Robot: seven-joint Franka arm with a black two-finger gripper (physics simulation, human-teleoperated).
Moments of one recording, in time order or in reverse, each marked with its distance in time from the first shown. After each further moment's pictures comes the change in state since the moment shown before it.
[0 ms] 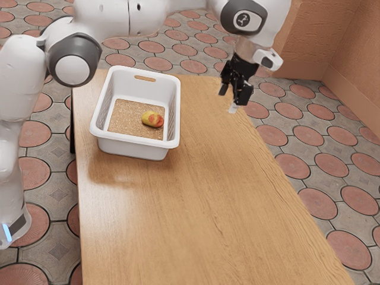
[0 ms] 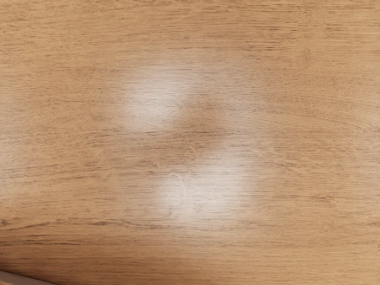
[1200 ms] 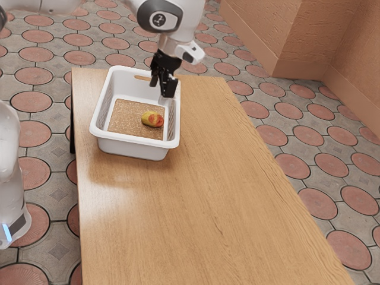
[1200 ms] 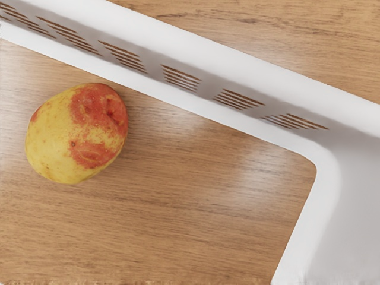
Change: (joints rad) arm -0.001 -0.642 0.179 -0.907 0.106 0.275 0.043
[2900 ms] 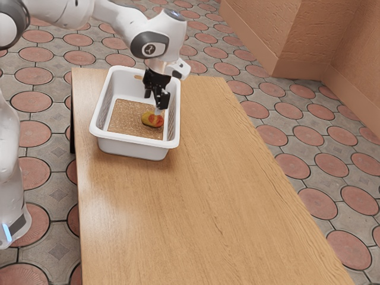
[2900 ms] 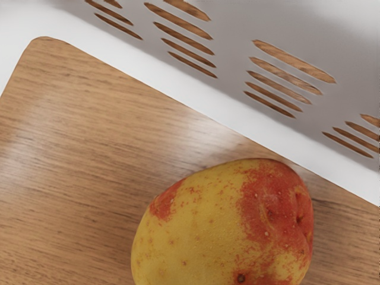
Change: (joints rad) arm -0.002 0.100 0.191 -0.186 0.060 0.389 0.015
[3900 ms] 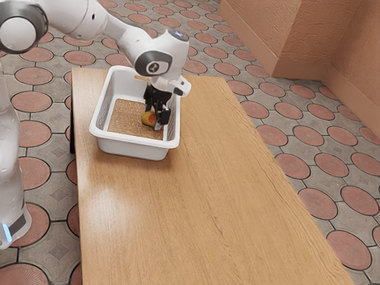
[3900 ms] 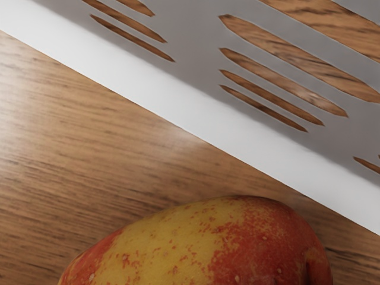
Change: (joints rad) arm 0.000 0.107 0.001 -0.035 -0.044 0.086 0.001
